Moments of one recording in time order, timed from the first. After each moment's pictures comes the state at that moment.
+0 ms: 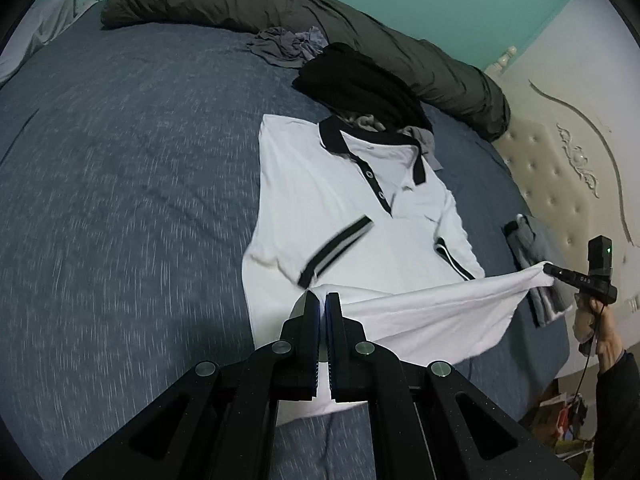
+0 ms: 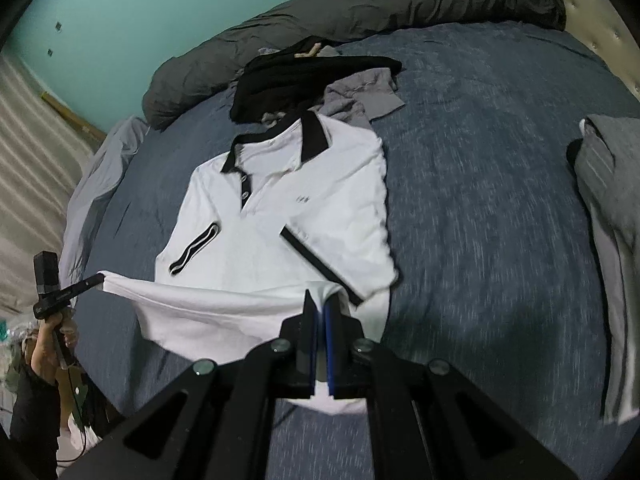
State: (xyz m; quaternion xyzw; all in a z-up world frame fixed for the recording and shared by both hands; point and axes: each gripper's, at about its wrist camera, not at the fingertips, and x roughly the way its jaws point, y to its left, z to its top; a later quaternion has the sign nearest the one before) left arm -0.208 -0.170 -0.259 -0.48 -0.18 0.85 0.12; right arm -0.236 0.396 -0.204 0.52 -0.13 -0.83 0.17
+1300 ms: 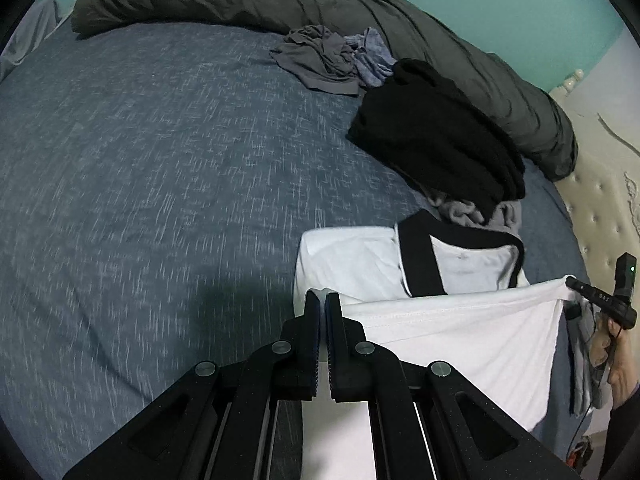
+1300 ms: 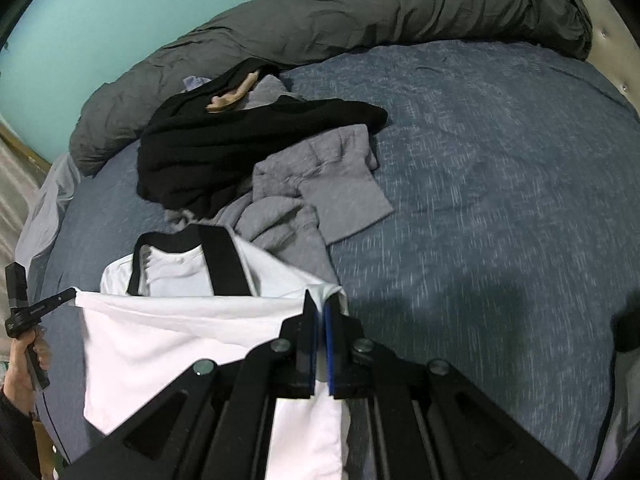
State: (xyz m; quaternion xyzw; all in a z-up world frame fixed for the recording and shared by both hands) left arm -0.465 -0.198 -0.325 -0.50 -0.18 0.84 0.06; right arm -0.485 0.375 -0.263 0.51 -0.11 -0.85 0.10
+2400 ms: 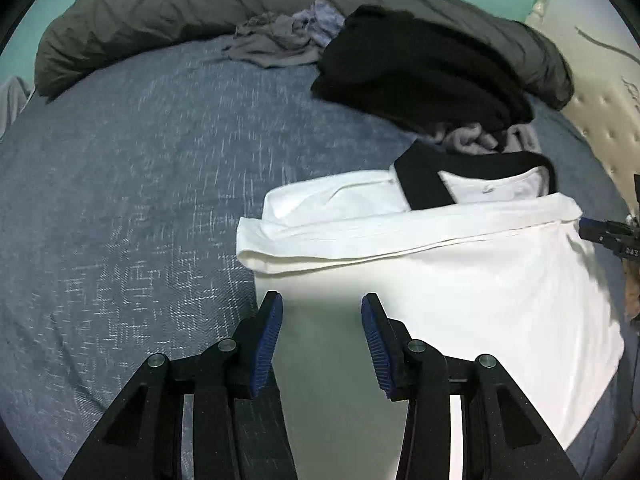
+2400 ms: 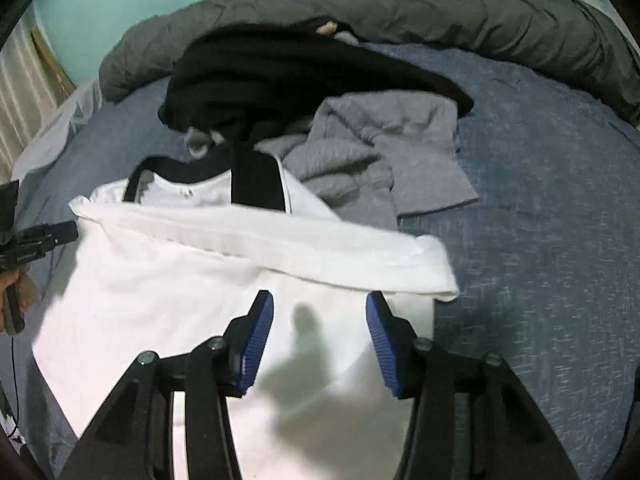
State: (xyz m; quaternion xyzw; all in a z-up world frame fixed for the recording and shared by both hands) left arm -0.460 -0.132 -0.375 -0.49 -0.04 0.87 0.07; right arm -0.473 0.309 -0.333 0.49 0.01 -0.85 0.17
